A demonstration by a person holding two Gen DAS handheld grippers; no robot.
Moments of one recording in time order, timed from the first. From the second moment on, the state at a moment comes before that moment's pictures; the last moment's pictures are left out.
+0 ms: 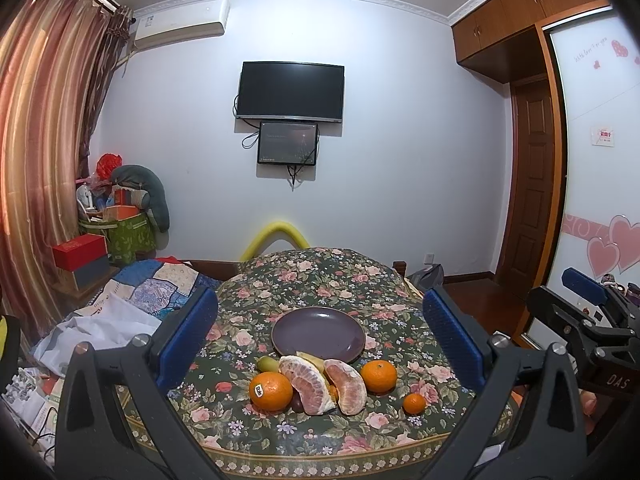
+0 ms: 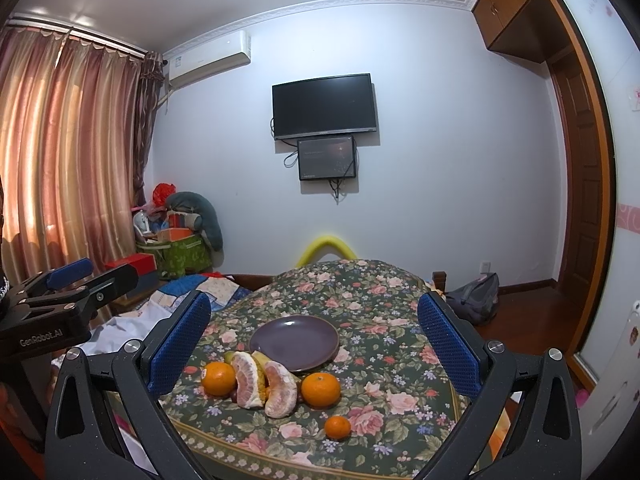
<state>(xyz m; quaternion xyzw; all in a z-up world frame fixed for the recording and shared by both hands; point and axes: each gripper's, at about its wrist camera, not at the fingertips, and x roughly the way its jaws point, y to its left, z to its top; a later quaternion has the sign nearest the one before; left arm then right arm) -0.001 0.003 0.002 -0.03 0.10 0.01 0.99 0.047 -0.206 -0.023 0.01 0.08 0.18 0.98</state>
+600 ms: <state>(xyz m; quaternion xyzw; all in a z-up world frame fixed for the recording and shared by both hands) 0.000 0.005 -0.001 -0.02 0.10 0.01 0.99 0.047 -0.203 -0.024 0.01 0.09 0.18 0.98</state>
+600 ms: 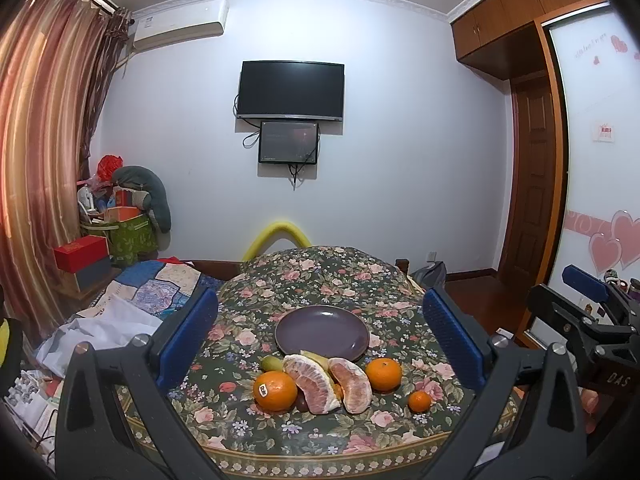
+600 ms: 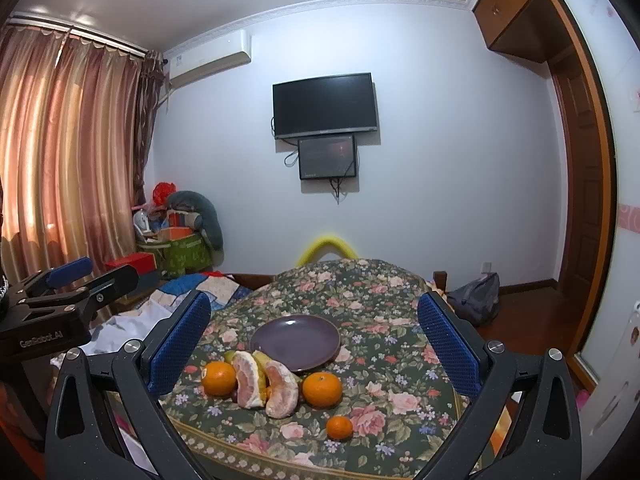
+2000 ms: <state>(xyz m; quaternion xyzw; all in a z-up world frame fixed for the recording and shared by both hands) 0.161 0.000 -0.156 -0.02 0.37 -0.04 0.93 0.171 -0.203 -0.160 -0.03 0.35 0.18 0.92</state>
